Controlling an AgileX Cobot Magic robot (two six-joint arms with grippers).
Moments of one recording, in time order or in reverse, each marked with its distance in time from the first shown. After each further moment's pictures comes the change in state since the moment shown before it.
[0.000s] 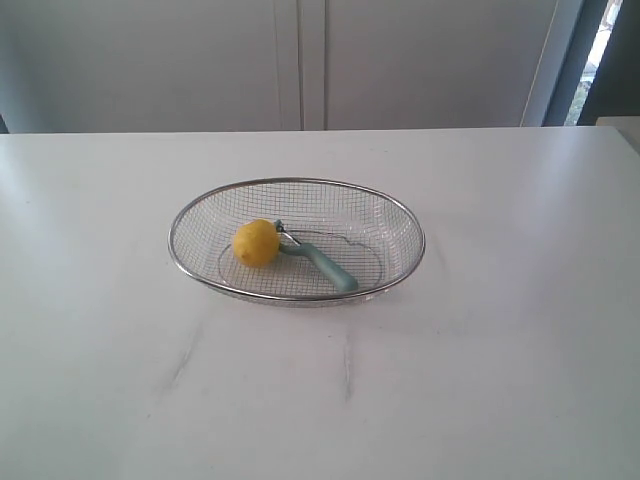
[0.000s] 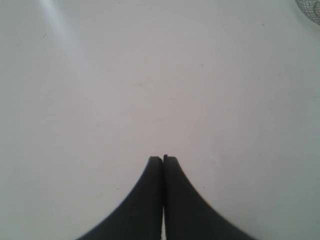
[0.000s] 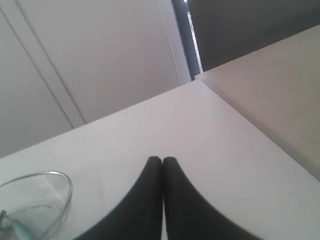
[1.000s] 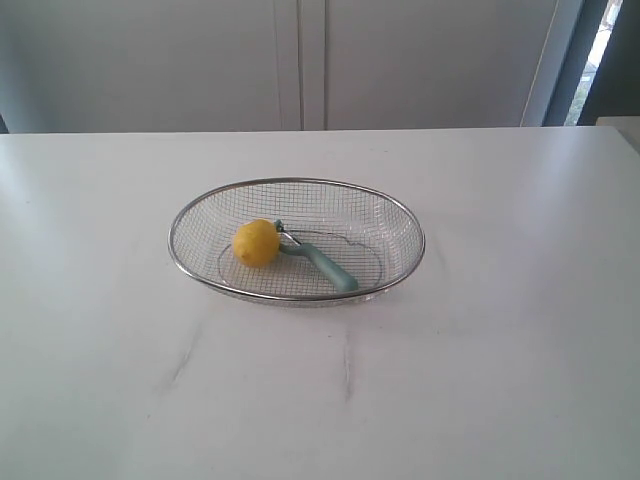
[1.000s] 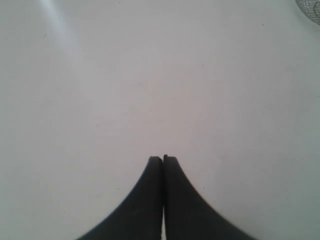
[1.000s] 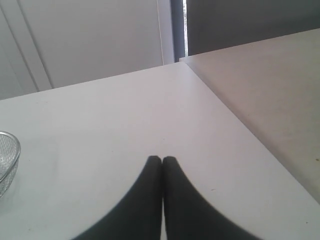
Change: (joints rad) left arm 0.000 0.000 0.000 0.000 0.000 0.000; right arm 0.000 -0.002 0.259 -0.043 -0.212 -0.137
